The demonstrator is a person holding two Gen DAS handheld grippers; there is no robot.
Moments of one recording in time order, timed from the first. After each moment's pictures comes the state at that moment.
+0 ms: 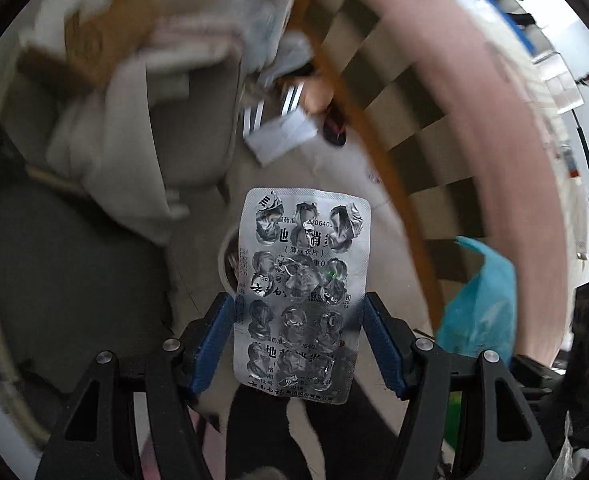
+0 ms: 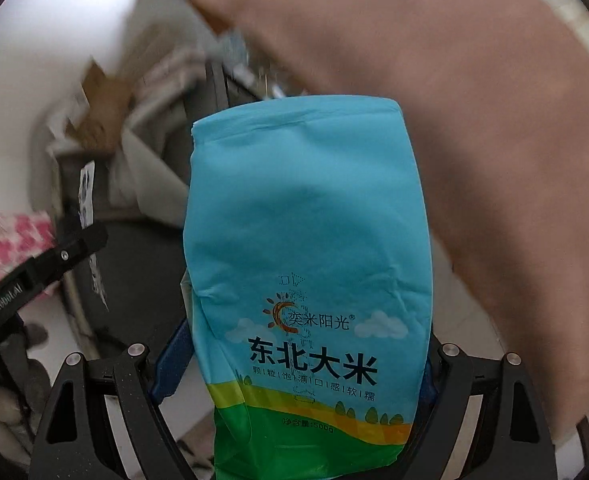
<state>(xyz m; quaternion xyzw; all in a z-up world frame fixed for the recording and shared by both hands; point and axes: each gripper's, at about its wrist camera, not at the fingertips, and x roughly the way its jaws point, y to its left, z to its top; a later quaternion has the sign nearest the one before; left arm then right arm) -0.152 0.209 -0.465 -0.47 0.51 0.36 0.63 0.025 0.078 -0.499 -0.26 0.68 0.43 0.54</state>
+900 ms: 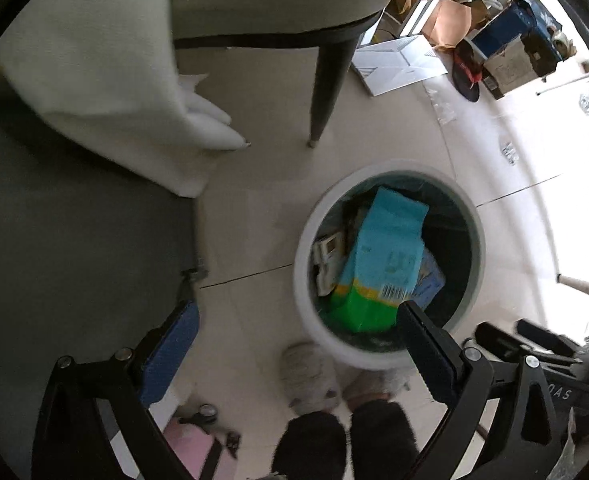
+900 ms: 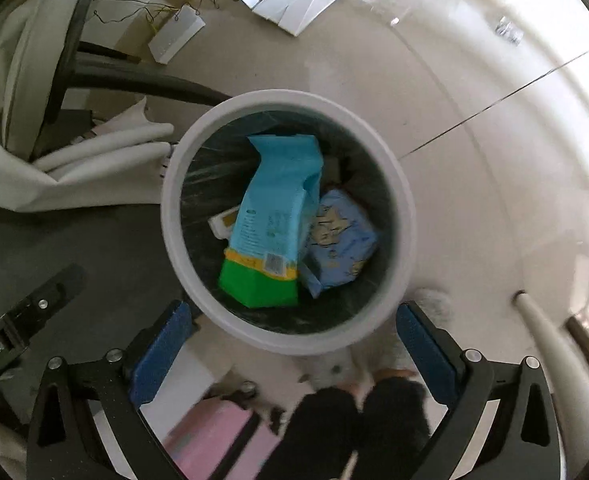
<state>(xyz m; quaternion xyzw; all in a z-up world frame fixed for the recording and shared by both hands) -0.214 0.240 -0.772 -0.46 0.56 0.45 0.52 -0.002 0.156 -0.884 -0.35 0.70 0.41 0.47</state>
